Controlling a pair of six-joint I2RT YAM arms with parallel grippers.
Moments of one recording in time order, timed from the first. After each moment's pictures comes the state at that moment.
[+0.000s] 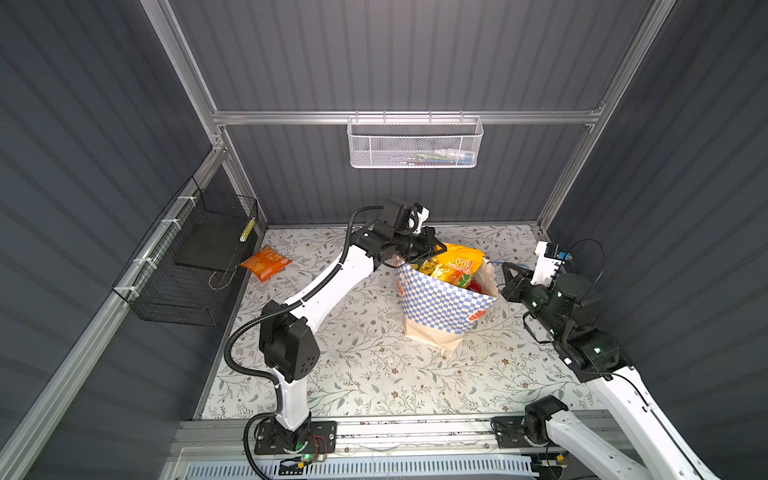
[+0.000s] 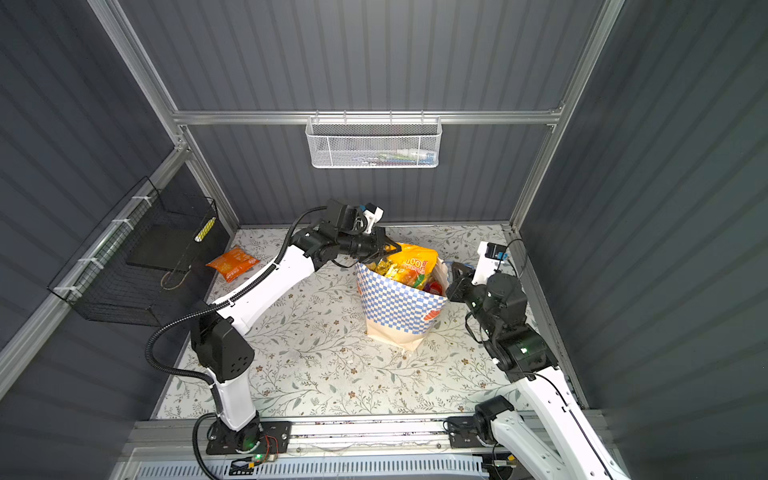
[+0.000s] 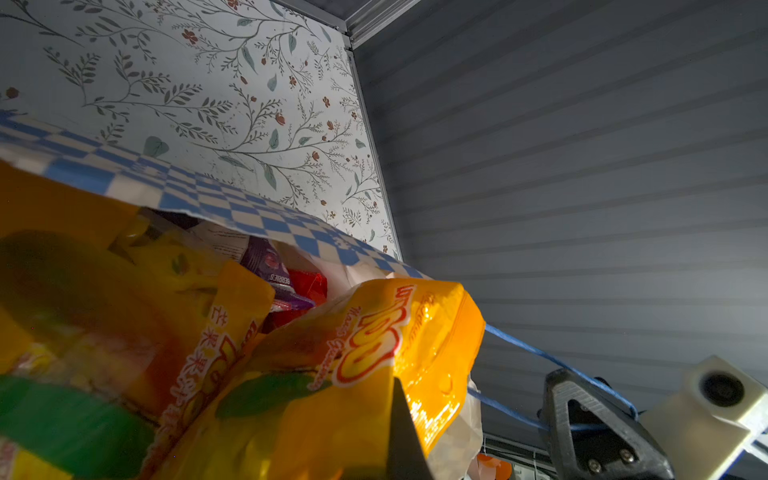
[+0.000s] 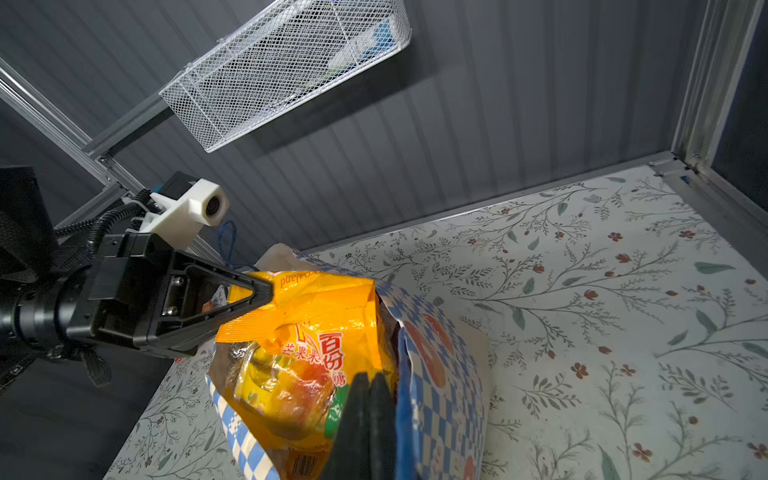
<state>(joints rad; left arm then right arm) -0.68 1.88 1.87 -0.54 0.57 -0.80 0.34 0.75 0.88 -0.32 0.06 0.46</state>
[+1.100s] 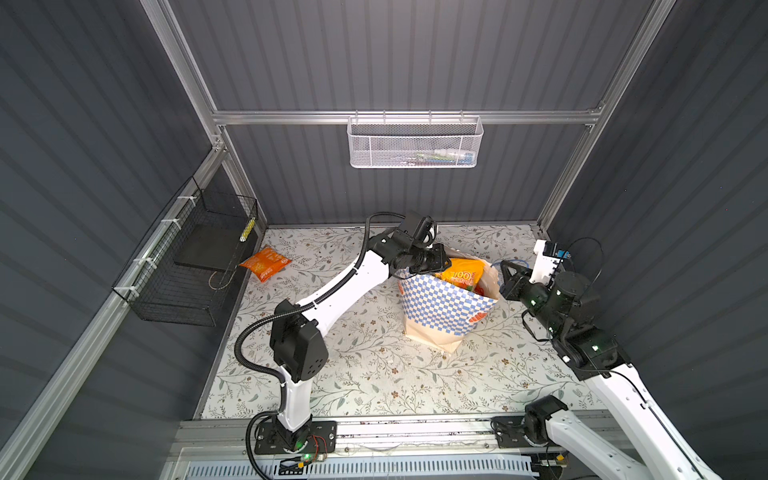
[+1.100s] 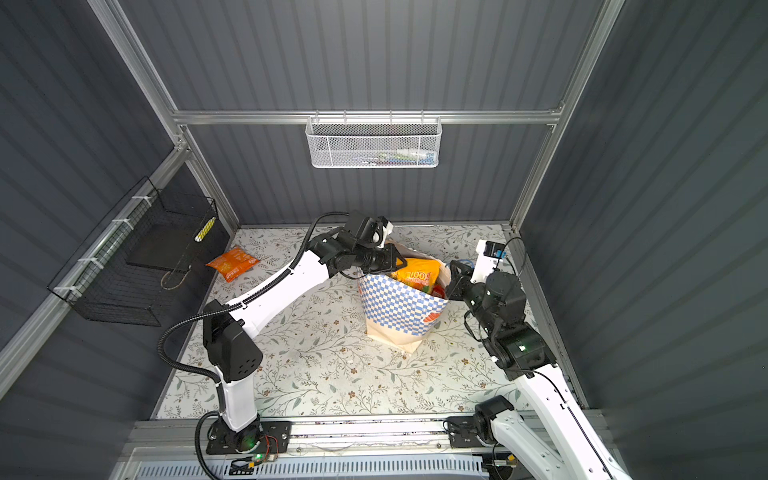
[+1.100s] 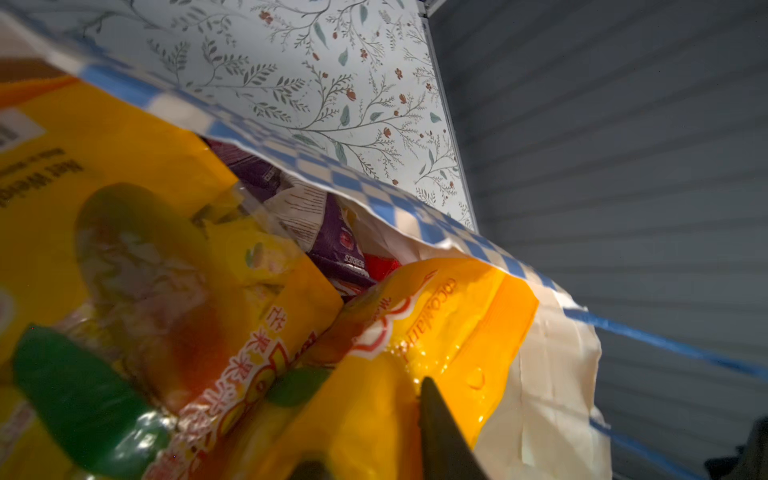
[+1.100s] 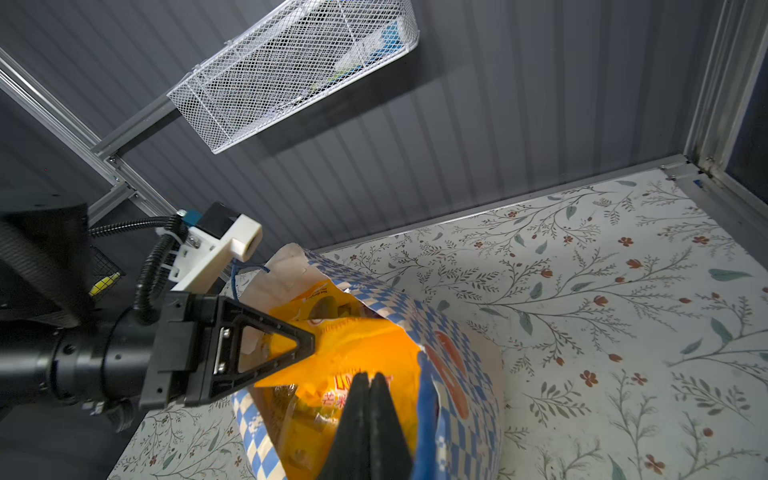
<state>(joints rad) -0.76 1.95 1.94 -0.73 0.33 -0.66 0.34 0.76 0.88 -0.30 0.05 0.46</state>
